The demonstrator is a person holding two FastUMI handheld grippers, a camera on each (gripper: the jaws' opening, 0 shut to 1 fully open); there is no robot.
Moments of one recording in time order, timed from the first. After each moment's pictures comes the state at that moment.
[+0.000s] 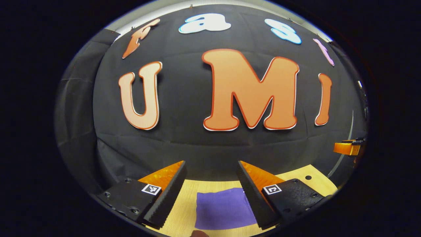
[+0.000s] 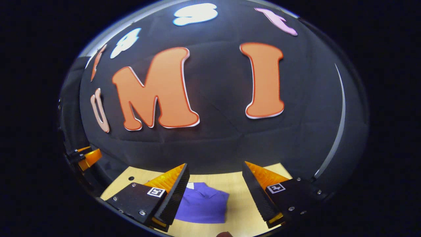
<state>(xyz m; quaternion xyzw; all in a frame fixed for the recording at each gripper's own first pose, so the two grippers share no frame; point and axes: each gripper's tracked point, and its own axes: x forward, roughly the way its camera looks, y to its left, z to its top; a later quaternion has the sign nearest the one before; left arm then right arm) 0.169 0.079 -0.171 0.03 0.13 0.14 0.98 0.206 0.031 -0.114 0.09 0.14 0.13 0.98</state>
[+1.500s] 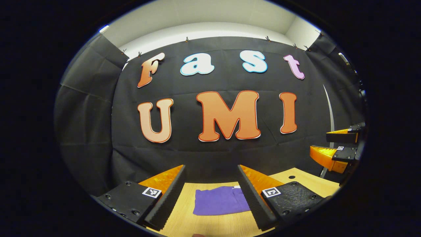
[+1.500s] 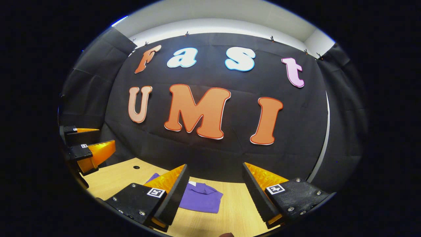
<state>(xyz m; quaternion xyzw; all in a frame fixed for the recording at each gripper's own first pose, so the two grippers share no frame) -0.039 -0.010 -0.140 0.06 0.02 0.12 0.99 -0.001 0.055 -0.068 0.00 -0.01 0.14 0.99</state>
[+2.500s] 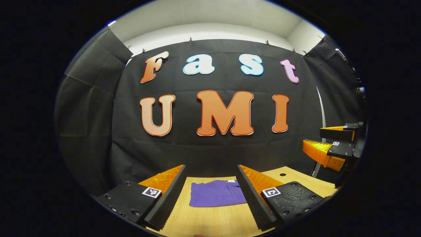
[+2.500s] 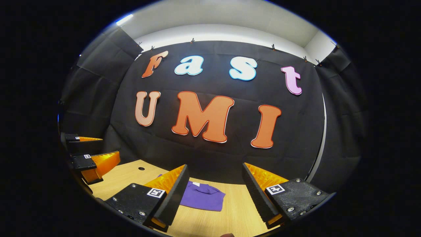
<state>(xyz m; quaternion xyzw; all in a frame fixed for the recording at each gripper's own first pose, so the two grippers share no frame) -0.098 -0.017 -0.163 0.03 0.03 0.10 0.99 -0.049 0.063 -0.070 -0.01 -0.03 0.14 0.99</state>
